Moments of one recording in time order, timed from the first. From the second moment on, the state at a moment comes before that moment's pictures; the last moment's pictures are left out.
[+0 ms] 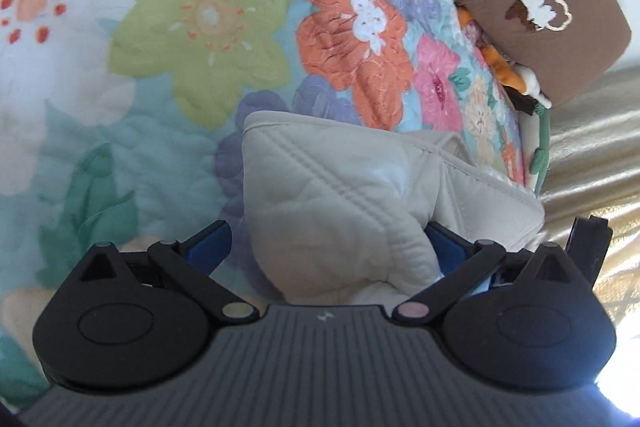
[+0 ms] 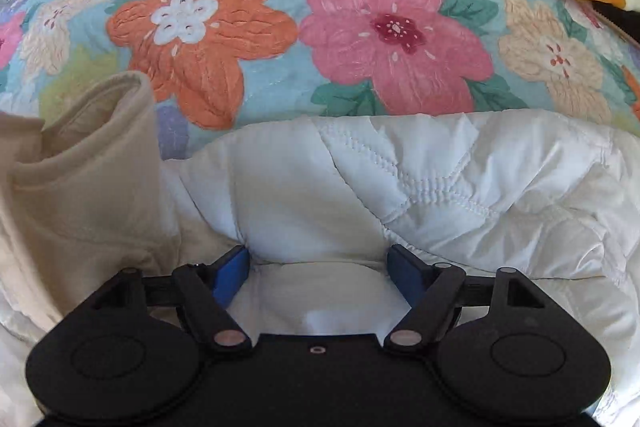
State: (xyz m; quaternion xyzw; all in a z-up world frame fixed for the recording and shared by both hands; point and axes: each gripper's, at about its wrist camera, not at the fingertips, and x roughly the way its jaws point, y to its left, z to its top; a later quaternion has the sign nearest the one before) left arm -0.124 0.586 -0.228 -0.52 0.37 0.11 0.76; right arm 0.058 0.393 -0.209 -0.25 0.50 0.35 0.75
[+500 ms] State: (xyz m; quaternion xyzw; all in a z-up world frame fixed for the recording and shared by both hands) left arm -0.141 0.558 -0.106 -0.28 0.18 0.15 0.93; right arm 0.017 0.376 -0.108 -0.21 0.19 0.39 0.88
